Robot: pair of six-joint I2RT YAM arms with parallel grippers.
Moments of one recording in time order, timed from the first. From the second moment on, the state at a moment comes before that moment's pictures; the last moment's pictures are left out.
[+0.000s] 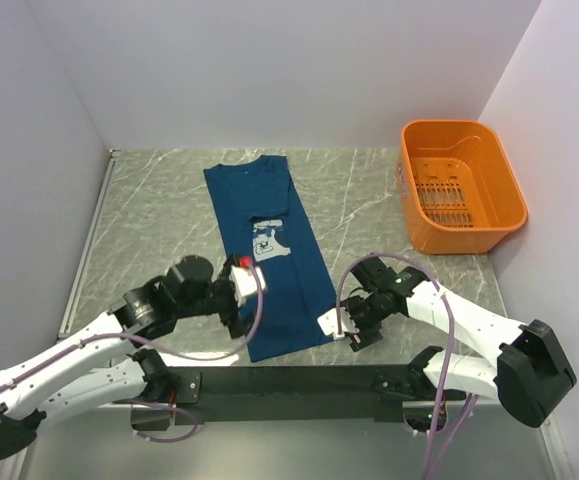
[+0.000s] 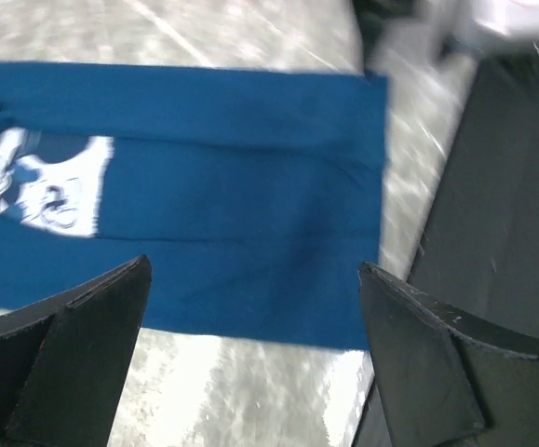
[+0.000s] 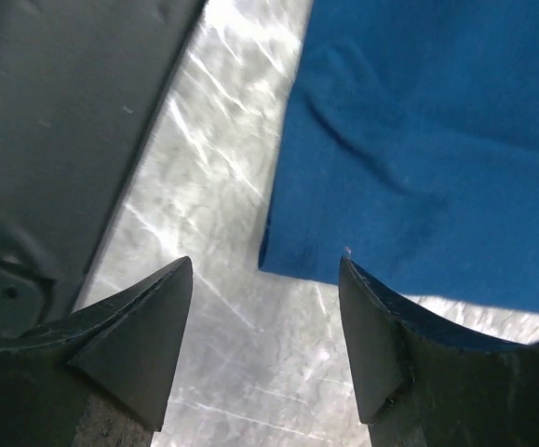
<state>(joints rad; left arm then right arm) -0.87 0.79 0.72 -0.41 0.24 0.20 0.64 1.13 0.65 -0.88 -0.58 -1.37</state>
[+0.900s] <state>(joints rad) -1.24 1.00 0.43 -0.22 0.09 0.40 0.63 1.13 0.58 -0.64 -0.49 -1.24</state>
